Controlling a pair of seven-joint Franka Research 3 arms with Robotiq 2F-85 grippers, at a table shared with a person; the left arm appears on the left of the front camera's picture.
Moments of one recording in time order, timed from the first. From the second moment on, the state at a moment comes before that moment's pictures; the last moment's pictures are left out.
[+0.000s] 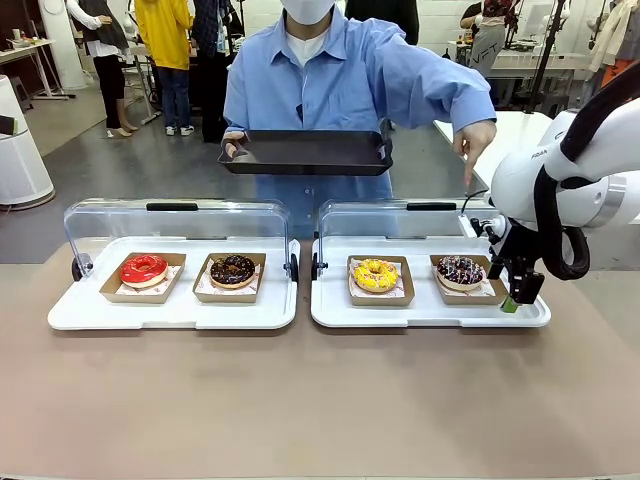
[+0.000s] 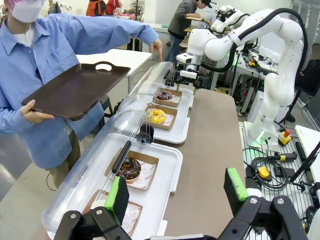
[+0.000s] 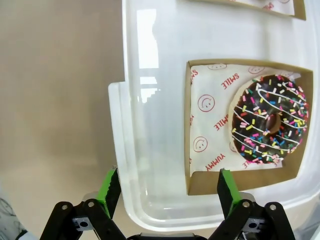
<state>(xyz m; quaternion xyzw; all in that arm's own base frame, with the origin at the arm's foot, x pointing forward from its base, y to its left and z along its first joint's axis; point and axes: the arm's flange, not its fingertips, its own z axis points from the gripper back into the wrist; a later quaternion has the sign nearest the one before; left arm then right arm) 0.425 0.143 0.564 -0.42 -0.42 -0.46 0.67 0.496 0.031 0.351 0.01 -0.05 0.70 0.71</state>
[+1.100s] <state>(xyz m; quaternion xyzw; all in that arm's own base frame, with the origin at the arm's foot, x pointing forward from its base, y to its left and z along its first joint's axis) 0.425 0.144 0.564 -0.42 -0.42 -0.46 0.67 0.519 0.029 0.330 0.02 -0.04 0.69 0.72</state>
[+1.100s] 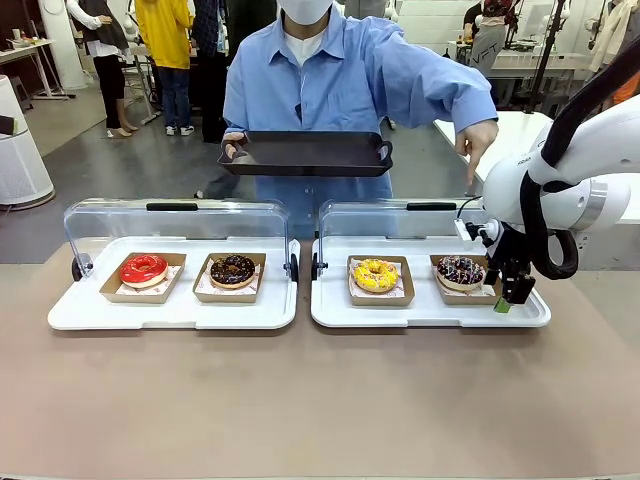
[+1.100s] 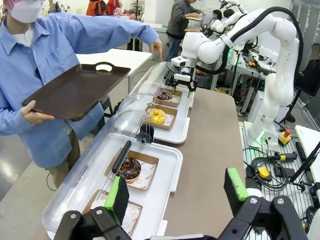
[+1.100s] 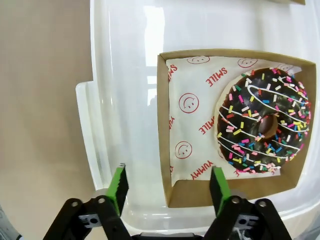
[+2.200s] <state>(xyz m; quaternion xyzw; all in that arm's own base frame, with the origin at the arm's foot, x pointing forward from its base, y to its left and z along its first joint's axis) 0.425 0.144 0.564 -0.42 -0.42 -0.46 0.67 0.519 0.026 0.328 0.02 -0.04 0.69 0.72</state>
